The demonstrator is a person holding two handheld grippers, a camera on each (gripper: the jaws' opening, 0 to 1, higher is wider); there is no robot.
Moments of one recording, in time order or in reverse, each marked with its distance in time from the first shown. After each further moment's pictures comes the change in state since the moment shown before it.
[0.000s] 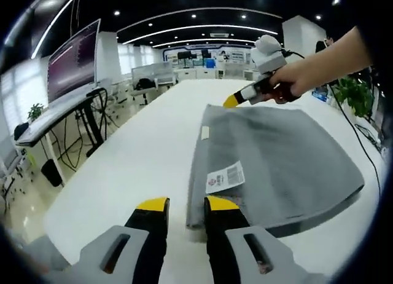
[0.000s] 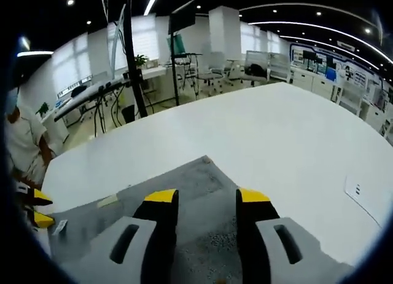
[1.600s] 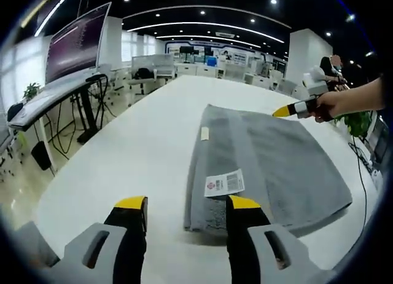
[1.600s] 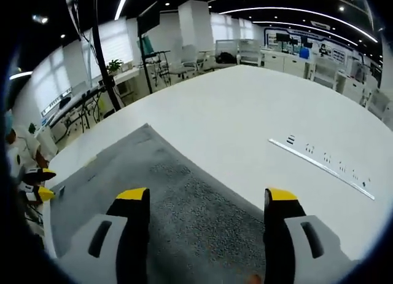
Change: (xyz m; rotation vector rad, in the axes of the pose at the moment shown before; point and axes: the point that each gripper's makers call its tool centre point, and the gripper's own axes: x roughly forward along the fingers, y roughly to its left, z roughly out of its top) left arm 0.000 -0.002 0.001 -0.099 0.036 -0.068; right arm -0.107 -0.110 -0.065 0.140 0.040 -0.127
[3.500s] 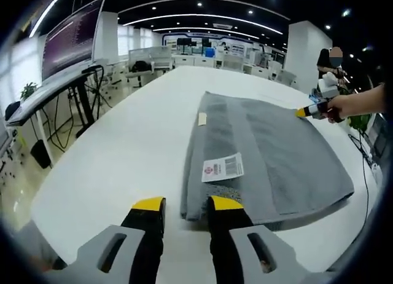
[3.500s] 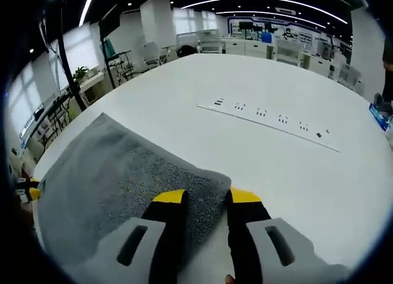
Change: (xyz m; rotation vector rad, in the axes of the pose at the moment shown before) left arm 0.001 -0.009 -0.017 0.032 0.061 -0.019; right arm -0.041 -0.075 -0.059 0.153 0.045 -0.193
